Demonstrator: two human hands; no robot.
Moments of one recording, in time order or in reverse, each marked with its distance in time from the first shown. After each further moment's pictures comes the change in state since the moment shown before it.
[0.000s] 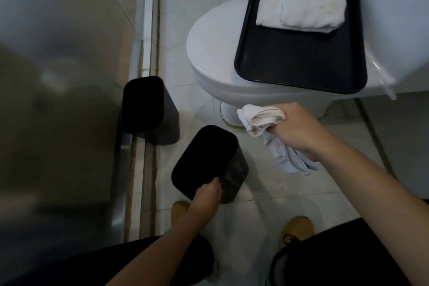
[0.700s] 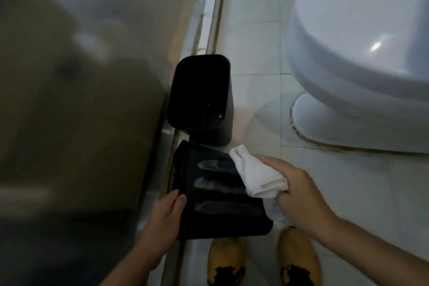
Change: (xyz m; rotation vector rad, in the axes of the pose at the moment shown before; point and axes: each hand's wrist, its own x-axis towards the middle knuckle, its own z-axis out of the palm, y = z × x) left_hand 0.006 -0.193 -0.065 -0.899 0.263 -0.437; right_hand 0.104 0.071 0.241 0.191 -0.213 -0.317
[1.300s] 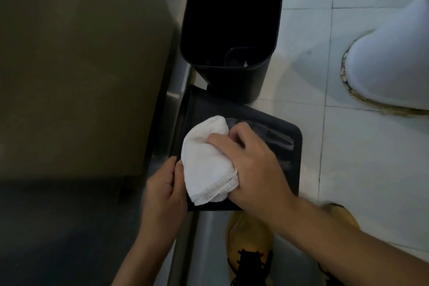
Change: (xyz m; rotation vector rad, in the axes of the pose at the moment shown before) left_hand 0.032 -0.068 -0.008 0.067 0.308 0.287; right_hand 0.036 0.031 0.161 -0.417 0.019 -0.372
